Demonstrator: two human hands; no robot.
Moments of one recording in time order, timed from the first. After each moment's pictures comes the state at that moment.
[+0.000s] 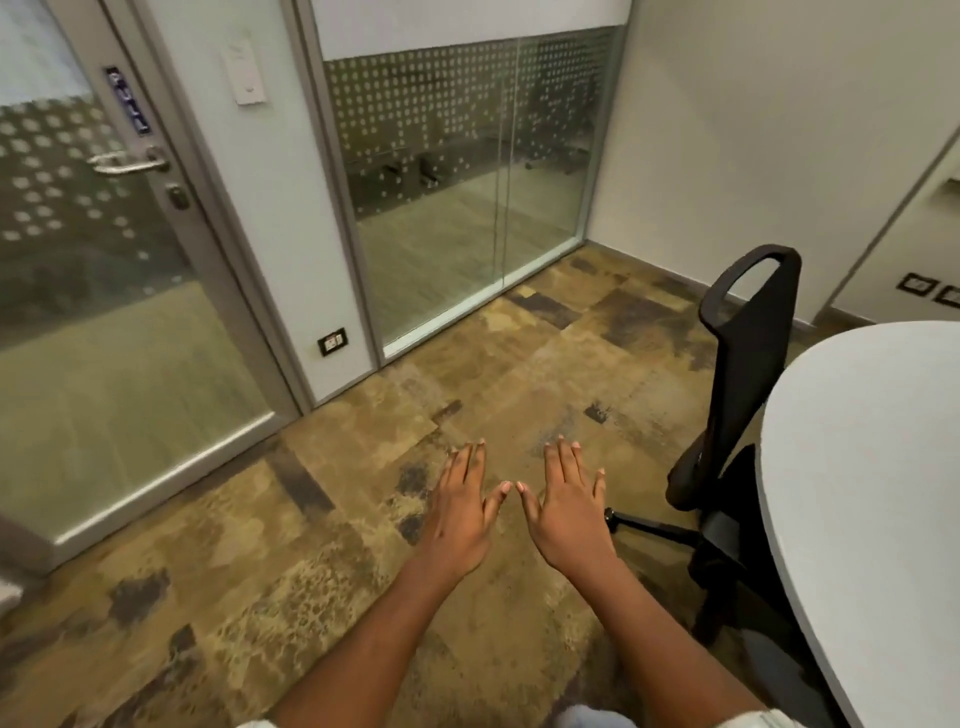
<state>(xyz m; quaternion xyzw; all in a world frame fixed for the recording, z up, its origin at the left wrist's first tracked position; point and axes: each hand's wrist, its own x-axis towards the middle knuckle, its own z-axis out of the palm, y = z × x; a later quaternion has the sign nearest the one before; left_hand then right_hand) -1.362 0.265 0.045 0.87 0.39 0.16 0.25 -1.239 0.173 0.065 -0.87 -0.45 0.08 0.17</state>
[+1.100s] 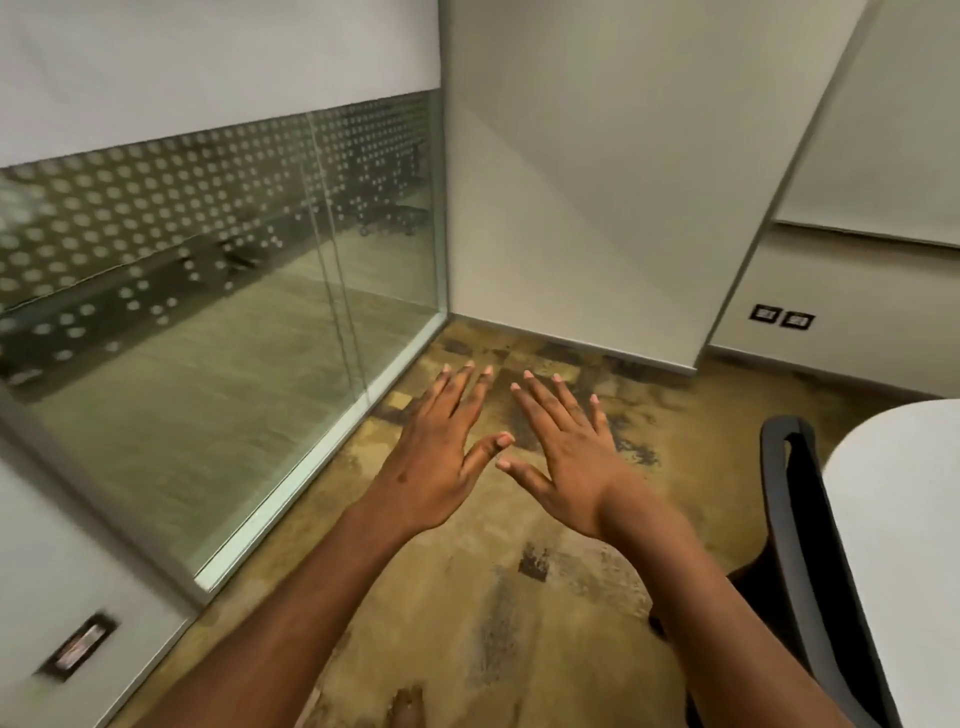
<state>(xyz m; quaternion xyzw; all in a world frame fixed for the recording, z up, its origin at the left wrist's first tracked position) -0.868 0.738 0.183 0.96 0.08 0.20 0.20 -0.775 0.573 0.197 -0.88 -0.47 -0.01 0.11</state>
